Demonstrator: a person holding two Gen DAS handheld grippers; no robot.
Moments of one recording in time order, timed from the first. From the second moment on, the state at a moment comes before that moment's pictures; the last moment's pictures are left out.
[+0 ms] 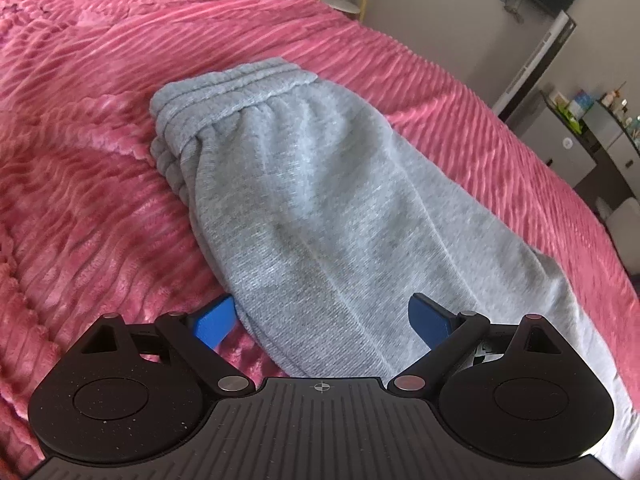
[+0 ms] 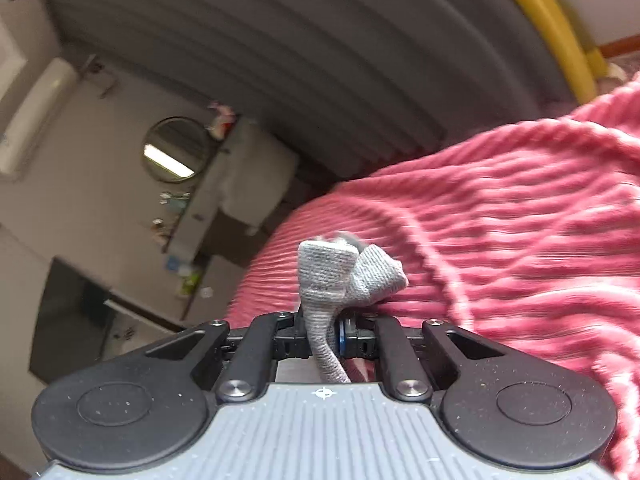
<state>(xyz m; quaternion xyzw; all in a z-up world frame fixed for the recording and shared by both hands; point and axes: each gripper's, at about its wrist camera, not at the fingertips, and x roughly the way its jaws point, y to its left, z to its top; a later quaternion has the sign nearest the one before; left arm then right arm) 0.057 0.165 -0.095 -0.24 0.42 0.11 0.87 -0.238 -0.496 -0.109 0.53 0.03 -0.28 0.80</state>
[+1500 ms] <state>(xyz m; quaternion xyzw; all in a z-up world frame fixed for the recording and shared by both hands) 0.050 0.176 -0.085 -0.23 0.37 0.02 0.90 -0.001 -0.064 -0.070 -0.17 0.49 0.15 0.84</state>
